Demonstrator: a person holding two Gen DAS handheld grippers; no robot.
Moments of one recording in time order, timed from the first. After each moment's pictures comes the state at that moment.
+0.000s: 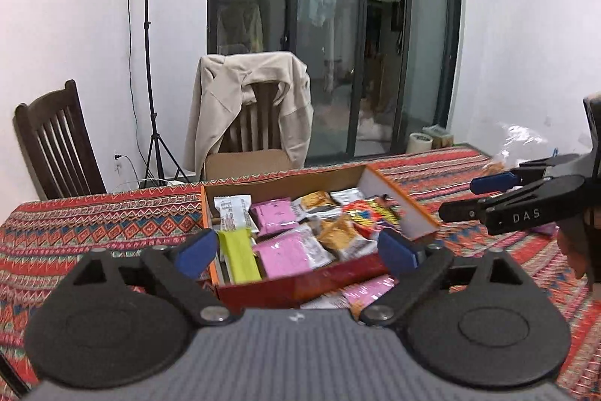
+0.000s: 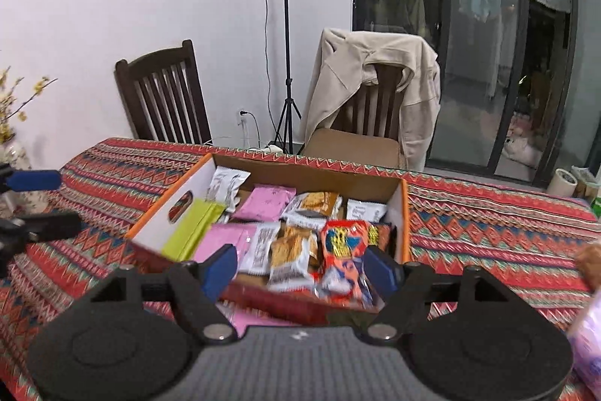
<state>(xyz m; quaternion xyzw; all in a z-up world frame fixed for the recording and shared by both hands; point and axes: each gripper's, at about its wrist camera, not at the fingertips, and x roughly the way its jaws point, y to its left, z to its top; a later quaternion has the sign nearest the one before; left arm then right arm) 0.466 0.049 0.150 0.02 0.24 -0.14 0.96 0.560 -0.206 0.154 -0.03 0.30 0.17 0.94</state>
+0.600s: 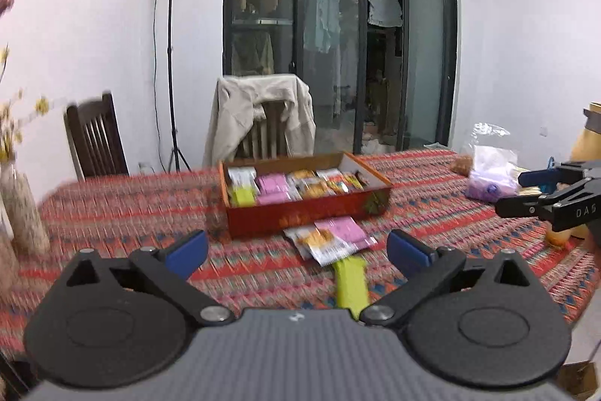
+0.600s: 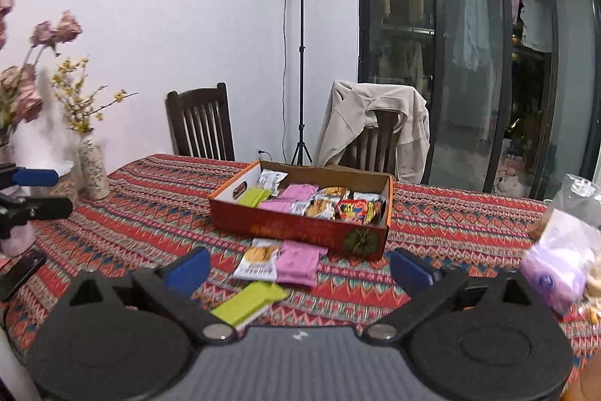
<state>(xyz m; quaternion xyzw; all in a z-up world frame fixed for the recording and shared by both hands) 0.258 0.052 0.127 0.02 0.20 -0.12 0.97 0.319 -0.246 0.160 -0.02 0.21 0.18 0.96</state>
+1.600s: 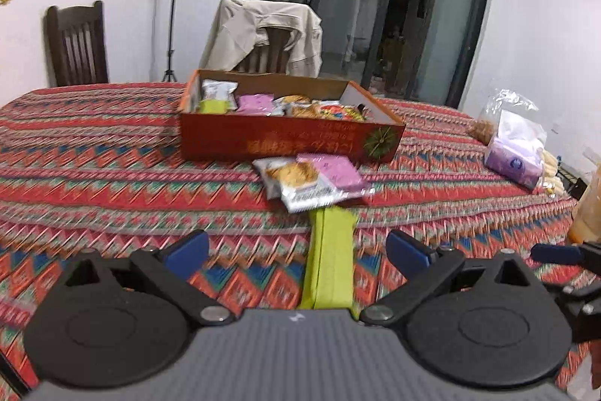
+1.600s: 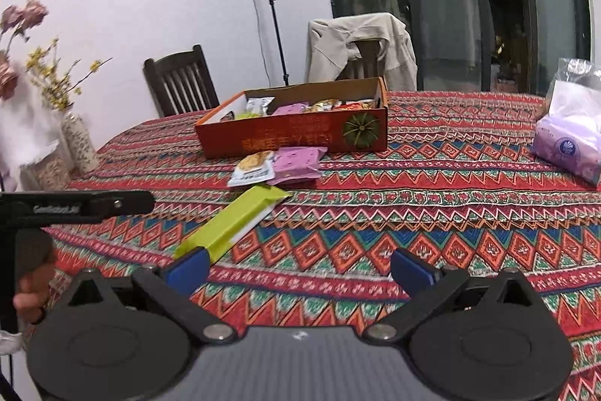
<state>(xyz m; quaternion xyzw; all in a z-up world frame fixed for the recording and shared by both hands) 0.366 0.007 0.039 -0.04 0.29 -0.11 0.95 0.316 -0.249 0.054 0.06 0.30 0.16 0.94</state>
